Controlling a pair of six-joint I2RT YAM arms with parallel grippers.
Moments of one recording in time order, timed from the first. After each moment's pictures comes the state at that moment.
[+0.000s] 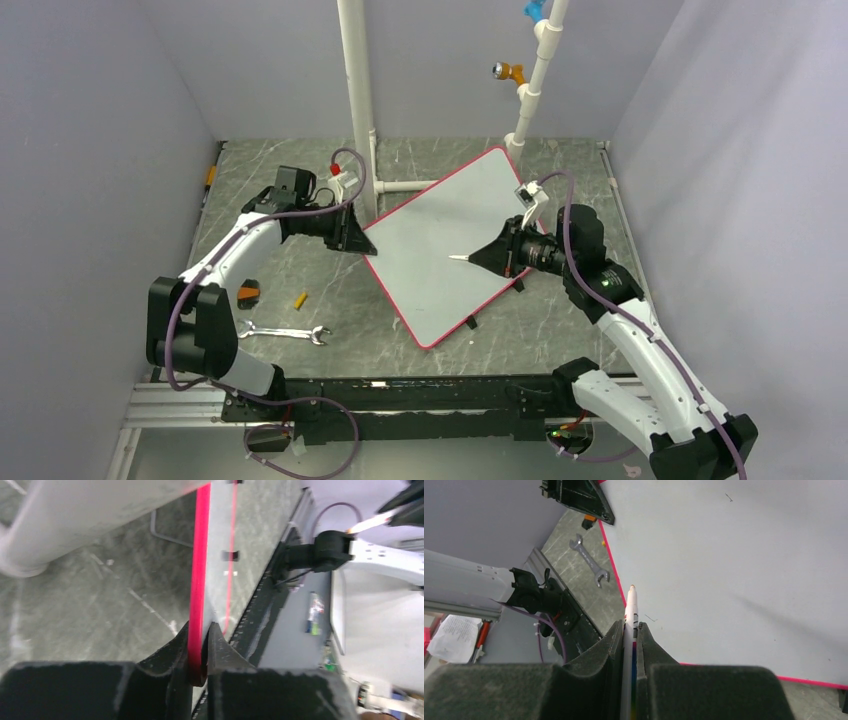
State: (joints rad) left arm -0.21 1.48 1.09 -0.56 0.95 -0.03; right arm 0.38 0.85 0.86 -0.39 -0.60 0.39
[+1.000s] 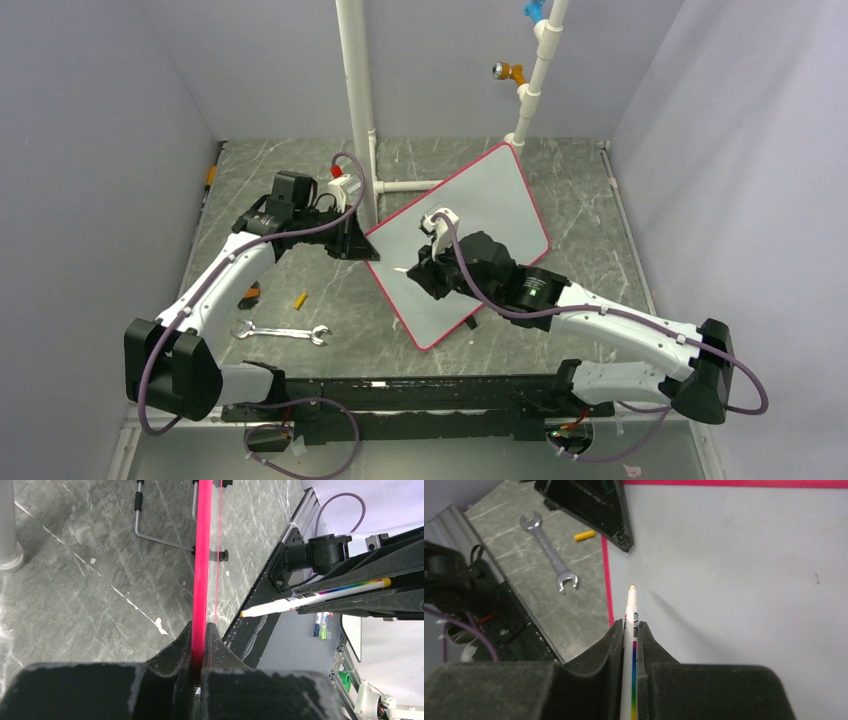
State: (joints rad) left arm -0.28 1.29 1.06 -0.57 0.86 -0.13; right arm 1.05 1.11 0.95 -0.23 0.08 0.23
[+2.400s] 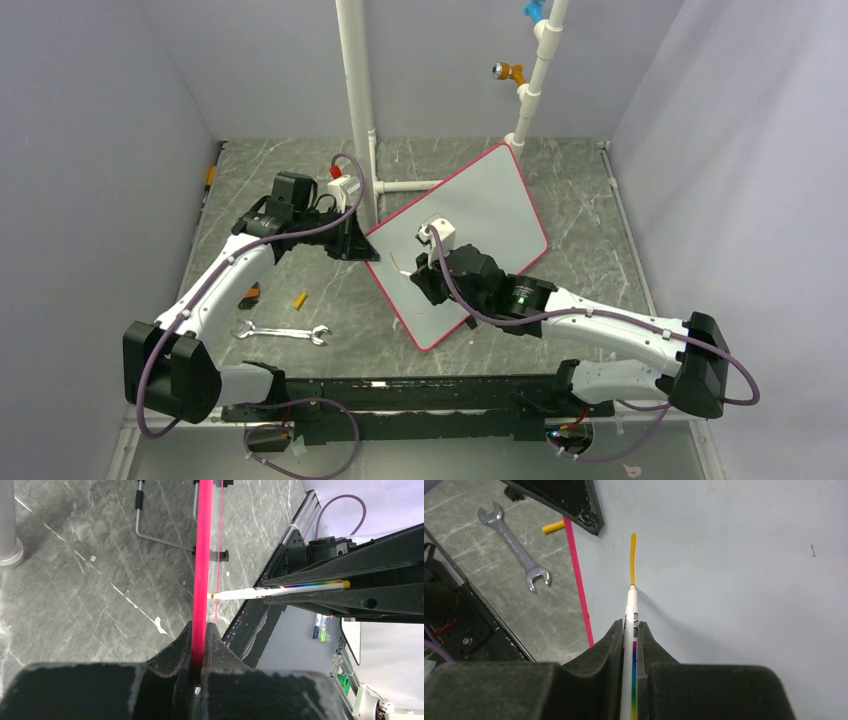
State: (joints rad) left arm -0.29 1.28 1.05 -0.56 0.84 -0.16; right arm 1.10 1.16 0.88 -0.14 0.25 0.23
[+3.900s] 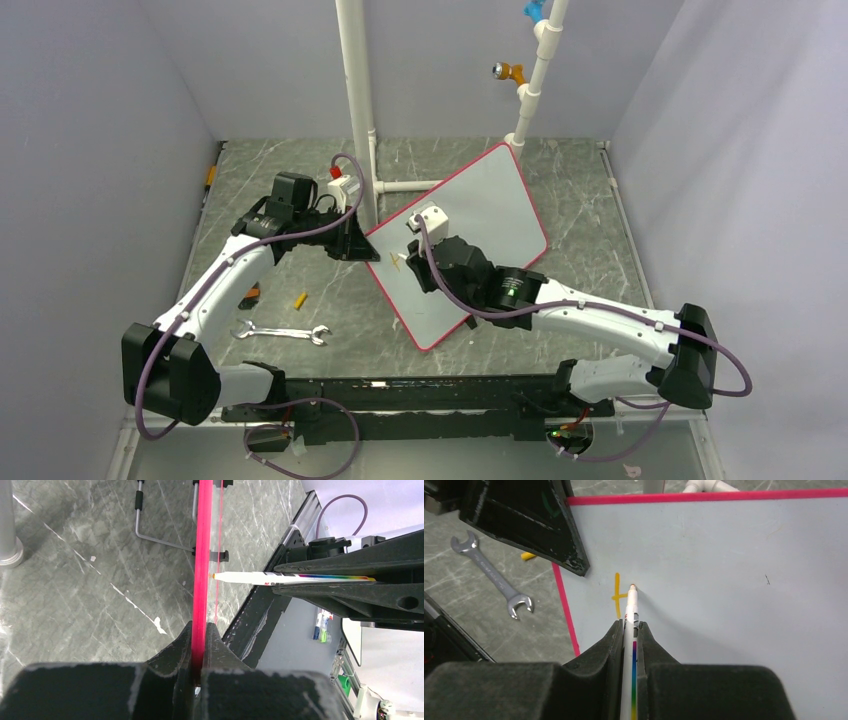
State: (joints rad) left arm -0.29 1.27 1.05 -0.56 0.83 -0.16; right arm 1.13 1.23 1.00 -0.20 0.41 0.21
